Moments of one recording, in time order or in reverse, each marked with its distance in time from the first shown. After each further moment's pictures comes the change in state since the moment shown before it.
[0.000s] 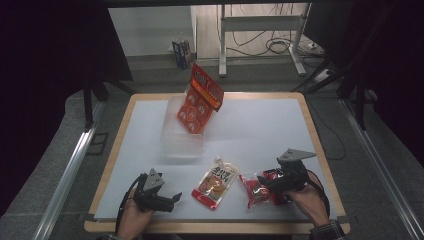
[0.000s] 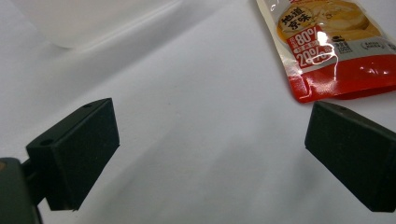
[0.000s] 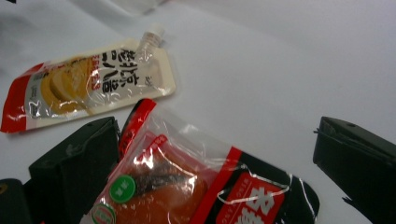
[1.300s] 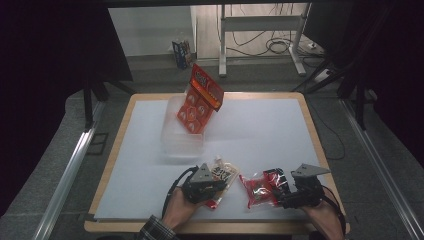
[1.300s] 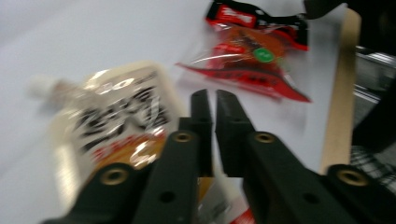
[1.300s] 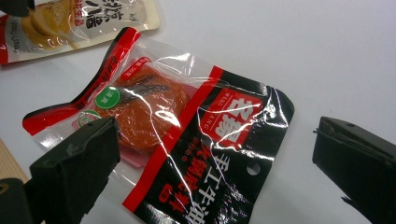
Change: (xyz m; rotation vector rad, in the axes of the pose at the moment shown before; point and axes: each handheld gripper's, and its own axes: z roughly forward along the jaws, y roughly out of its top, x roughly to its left) left arm -0.082 0.085 0.068 -0.070 -0.387 0.141; right arm -0.004 -0.044 -0.026 0.049 -0.047 0.001
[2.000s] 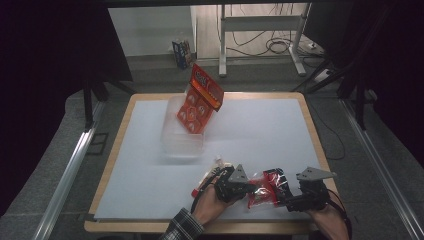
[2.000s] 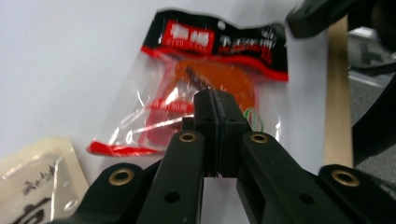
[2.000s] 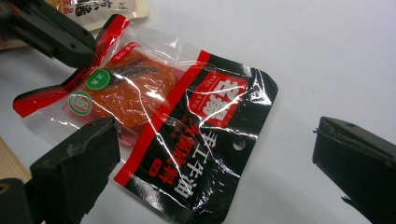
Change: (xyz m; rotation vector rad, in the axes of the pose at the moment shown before) left arm -0.025 0.035 0.068 0.070 -0.047 0.088; right arm -0.002 -0.010 -0.010 0.006 -0.035 0.009
